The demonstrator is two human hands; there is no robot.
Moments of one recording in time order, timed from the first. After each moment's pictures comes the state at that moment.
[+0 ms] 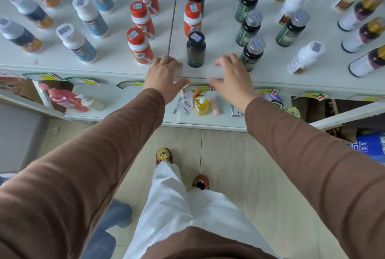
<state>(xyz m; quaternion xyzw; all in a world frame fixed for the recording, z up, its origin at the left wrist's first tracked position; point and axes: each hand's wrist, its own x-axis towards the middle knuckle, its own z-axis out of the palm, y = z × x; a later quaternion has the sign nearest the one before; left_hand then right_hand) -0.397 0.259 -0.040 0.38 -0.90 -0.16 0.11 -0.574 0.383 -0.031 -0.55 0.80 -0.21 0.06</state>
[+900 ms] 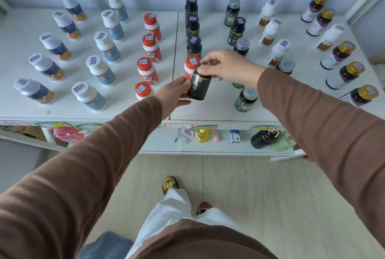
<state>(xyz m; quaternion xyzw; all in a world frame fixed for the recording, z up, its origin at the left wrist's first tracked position) -0.444 0.215 0.033 0.38 -0.57 -0.72 0.07 -0.621 0.288 0.095 -0.50 0.74 -0.27 0.35</state>
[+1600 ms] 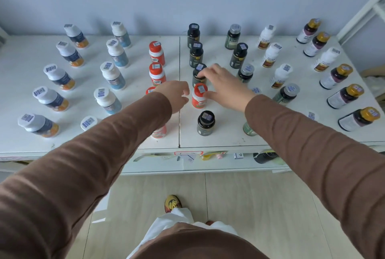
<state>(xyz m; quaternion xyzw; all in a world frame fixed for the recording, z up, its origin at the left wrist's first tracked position) -0.459 0.138 0.082 0.34 -0.92 -0.21 -0.06 -0.619 0.240 0.072 -0.63 0.76 -0.14 0.11</state>
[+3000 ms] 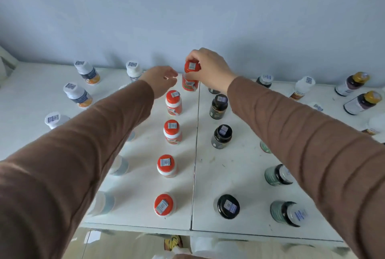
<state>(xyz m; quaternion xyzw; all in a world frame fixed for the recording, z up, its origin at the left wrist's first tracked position) -0.516 -0.088 0.096 0.43 -0.84 -0.33 0.06 -0.679 -0.006 0.114 -0.61 0.75 -0.21 0.13</state>
